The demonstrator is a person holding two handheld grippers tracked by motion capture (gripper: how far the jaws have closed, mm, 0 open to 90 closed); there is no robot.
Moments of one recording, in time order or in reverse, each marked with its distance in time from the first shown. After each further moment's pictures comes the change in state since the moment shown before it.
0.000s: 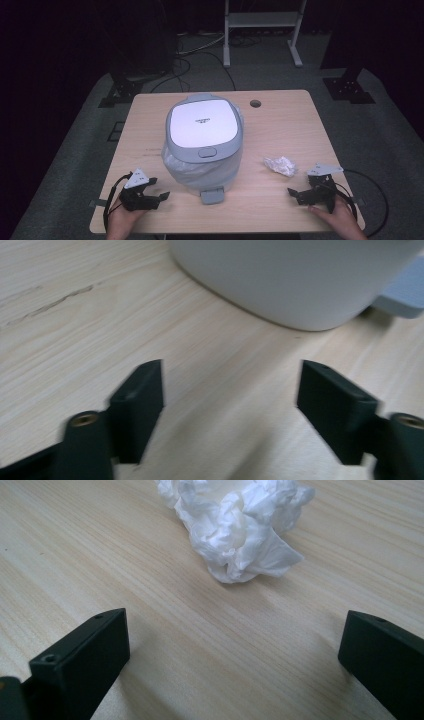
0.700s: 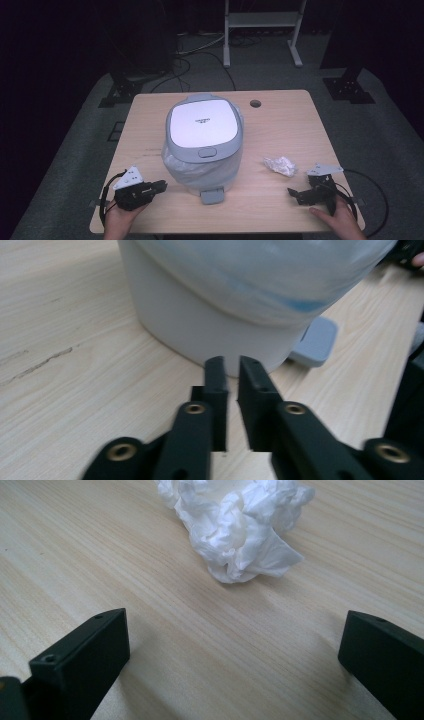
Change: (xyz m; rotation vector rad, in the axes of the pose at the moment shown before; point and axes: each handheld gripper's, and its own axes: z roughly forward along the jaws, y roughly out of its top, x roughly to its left) left arm -0.017 0.026 -0.033 -0.122 -0.083 0.008; right arm 0.000 0.000 0.000 0.000 0.000 0.000
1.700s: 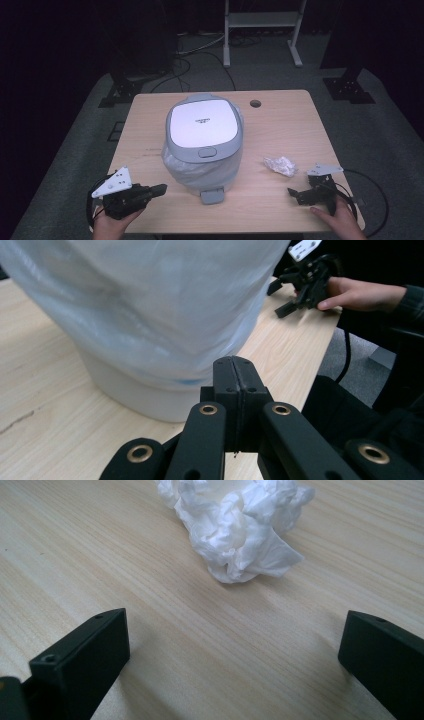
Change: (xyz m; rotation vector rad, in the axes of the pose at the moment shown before) left arm -0.044 0.046 -0.048 -0.091 -0.118 0.061; right arm 0.000 0.000 0.000 0.001 0.000 -0.002
